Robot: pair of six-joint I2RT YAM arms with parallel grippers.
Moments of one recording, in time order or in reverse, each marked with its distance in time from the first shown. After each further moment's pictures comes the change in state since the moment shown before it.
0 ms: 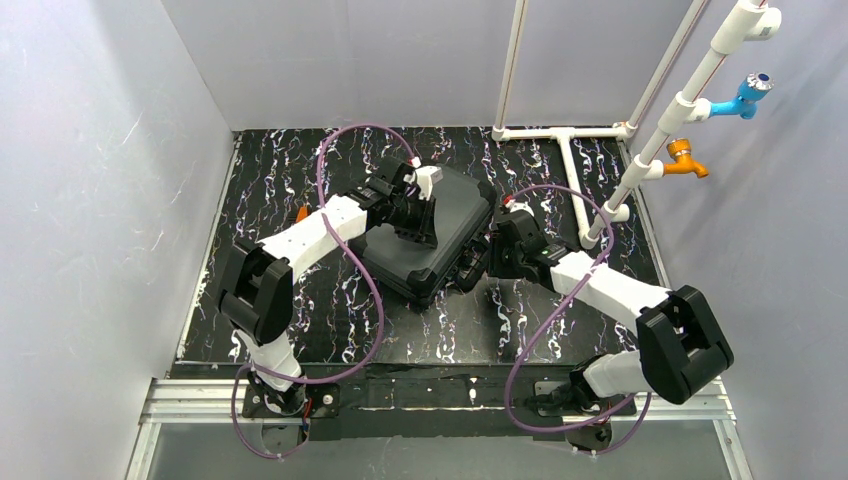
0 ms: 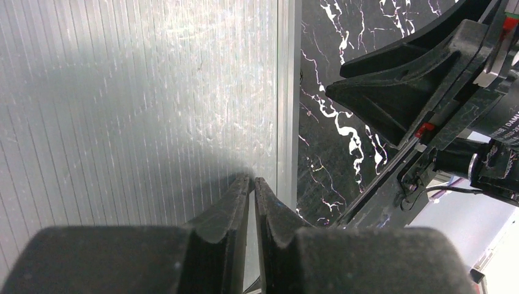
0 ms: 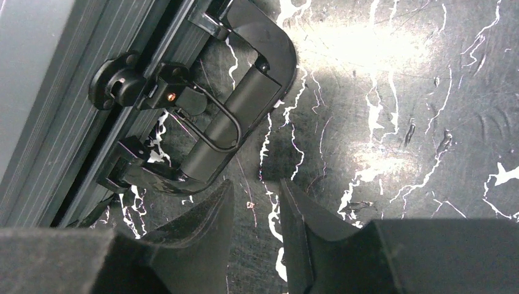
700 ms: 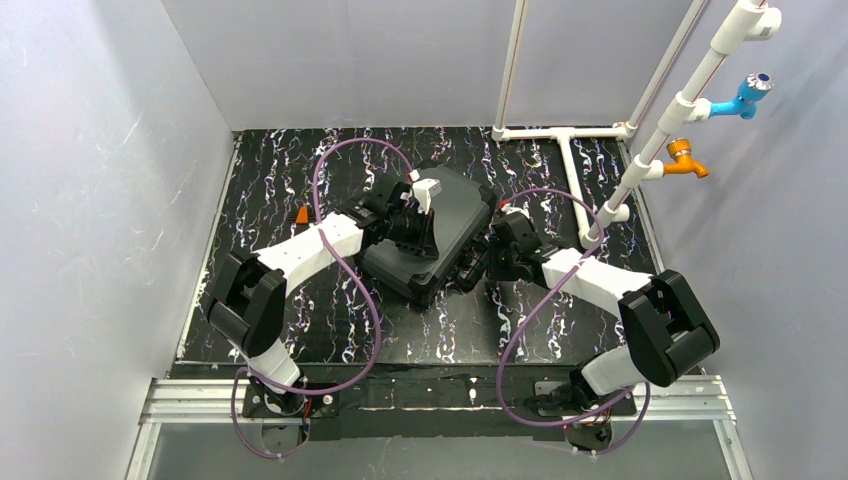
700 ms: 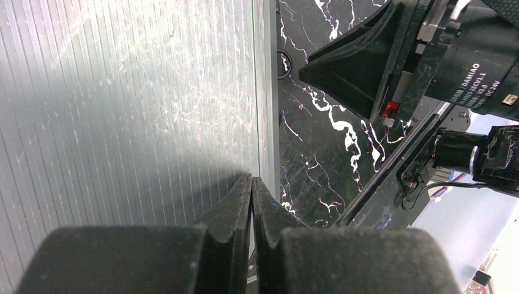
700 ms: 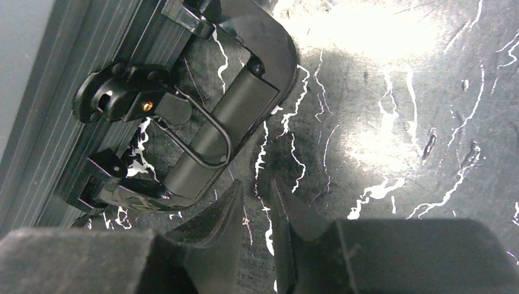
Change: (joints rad) left arm -0.030 -0.076 -0.186 0.164 -0.006 -0.031; right arm -0.012 0.090 -0.015 0.058 -0.027 0.000
